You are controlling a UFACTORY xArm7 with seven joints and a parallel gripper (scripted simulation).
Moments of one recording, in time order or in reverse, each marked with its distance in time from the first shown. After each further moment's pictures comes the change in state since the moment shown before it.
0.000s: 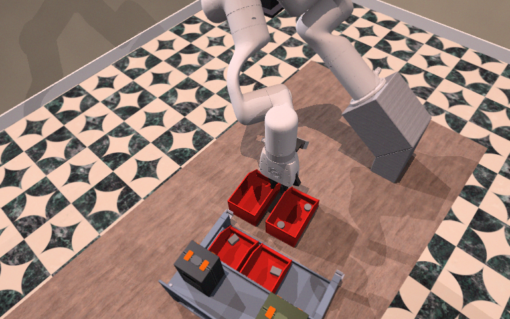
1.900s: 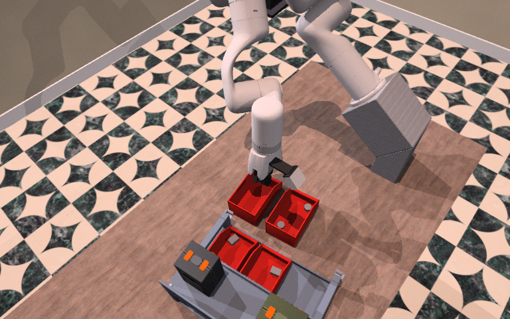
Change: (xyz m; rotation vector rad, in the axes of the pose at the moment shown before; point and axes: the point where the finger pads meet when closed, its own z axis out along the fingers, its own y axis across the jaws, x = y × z) arm -0.004 -0.044 0.001 -0.044 -0.049 1.646
